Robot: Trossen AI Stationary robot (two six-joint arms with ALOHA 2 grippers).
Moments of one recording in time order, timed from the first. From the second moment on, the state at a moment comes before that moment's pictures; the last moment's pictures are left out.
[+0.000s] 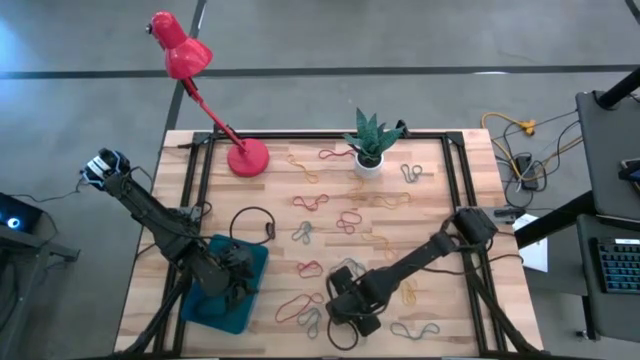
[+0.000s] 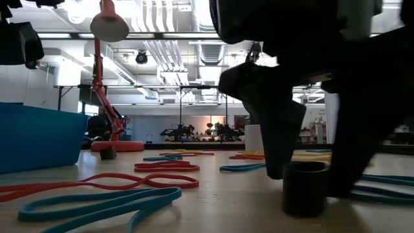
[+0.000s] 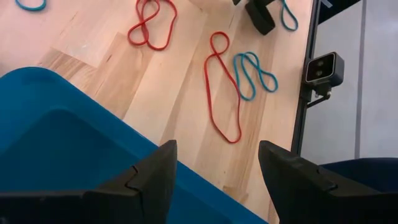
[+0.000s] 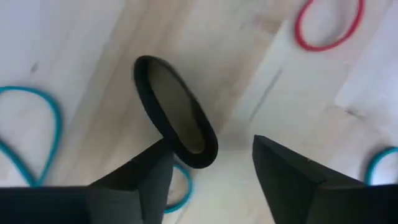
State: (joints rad) left arm -0.74 1.13 0.75 -0.46 -0.27 -1.12; right arm 0.51 2.16 1.56 -0.70 0.02 0.02
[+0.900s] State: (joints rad) left arm -0.74 1.13 0.75 -0.46 -0.31 -1.12; right arm 0.45 2.12 1.60 -0.68 0.03 0.09
